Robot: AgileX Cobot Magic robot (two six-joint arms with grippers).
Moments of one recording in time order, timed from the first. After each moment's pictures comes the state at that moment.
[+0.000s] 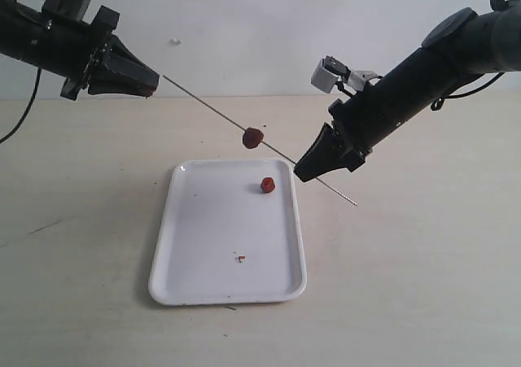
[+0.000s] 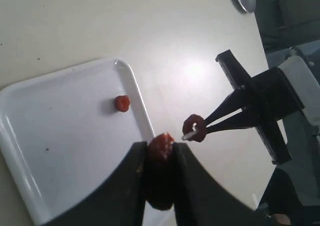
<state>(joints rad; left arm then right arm) -0.03 2.07 -1.65 -1.06 1.22 0.65 0.02 2.18 -1.55 0.90 1.21 -1.51</state>
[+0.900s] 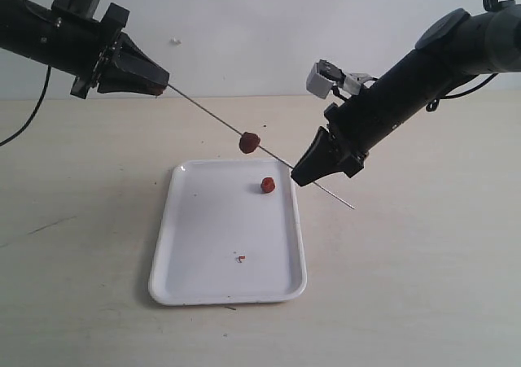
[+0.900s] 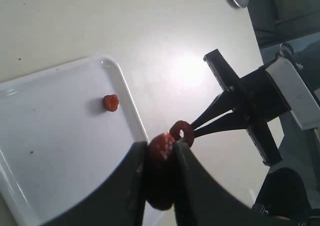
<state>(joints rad) -0.06 2.06 -1.65 -1.07 1.22 0.65 0.04 2.18 -1.55 0.89 1.21 -1.54</state>
